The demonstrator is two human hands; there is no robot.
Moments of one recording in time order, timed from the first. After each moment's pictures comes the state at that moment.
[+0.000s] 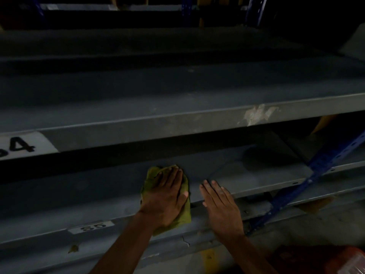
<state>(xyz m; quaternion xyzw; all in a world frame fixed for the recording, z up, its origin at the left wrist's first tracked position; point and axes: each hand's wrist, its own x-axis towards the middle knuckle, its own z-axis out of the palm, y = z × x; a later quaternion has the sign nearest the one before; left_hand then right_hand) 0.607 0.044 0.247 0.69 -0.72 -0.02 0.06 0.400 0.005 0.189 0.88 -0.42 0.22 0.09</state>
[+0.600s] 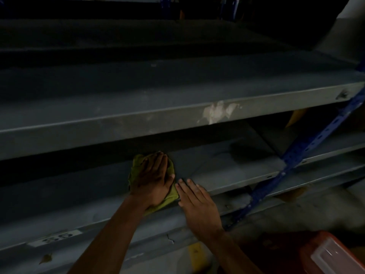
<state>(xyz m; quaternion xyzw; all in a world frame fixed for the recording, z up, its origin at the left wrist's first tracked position) 0.583 -0.017 0.251 0.71 -0.70 -0.01 0.09 0.396 0.000 0.199 0.89 -0.39 0.22 0.09</state>
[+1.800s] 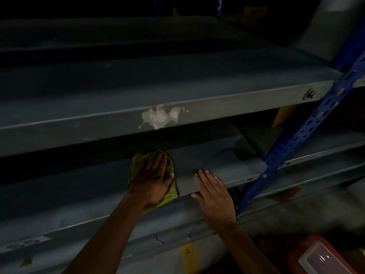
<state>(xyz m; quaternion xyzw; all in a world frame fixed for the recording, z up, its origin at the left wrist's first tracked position) 0.519 -0.050 0.254 0.70 -0.71 -0.02 0.07 0.297 -0.058 0.202 0.86 -0.44 0.26 0.10</state>
